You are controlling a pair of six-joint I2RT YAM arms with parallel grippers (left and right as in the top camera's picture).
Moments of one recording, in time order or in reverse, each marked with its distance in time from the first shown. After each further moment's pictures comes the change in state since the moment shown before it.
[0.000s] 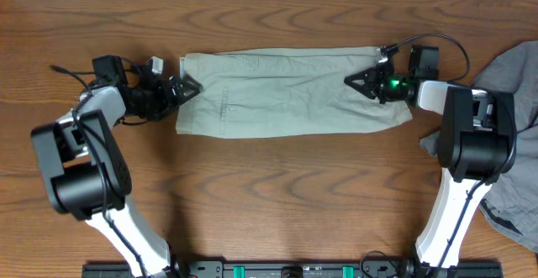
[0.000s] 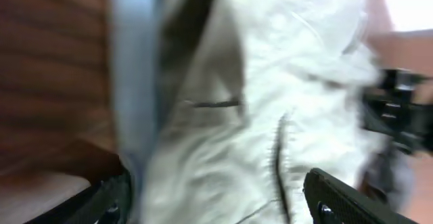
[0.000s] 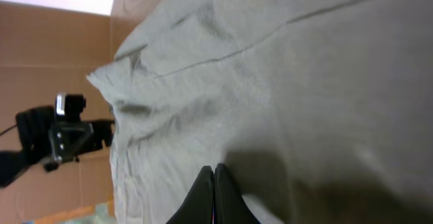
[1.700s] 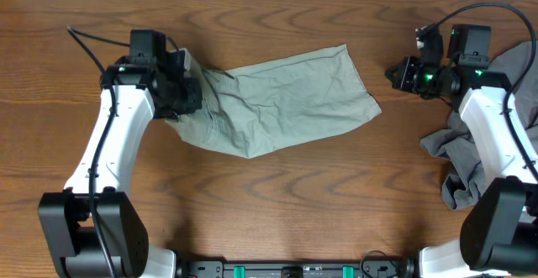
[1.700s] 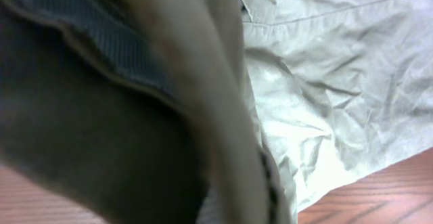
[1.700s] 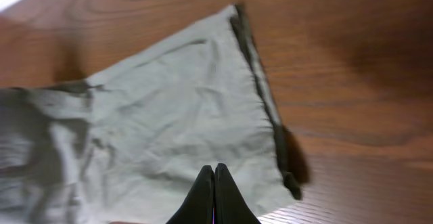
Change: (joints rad) left arm -0.308 -0.410 0.103 -0.465 -0.640 -0.042; right arm -0.021 -0.594 -0.027 -0.547 0.484 -0.267
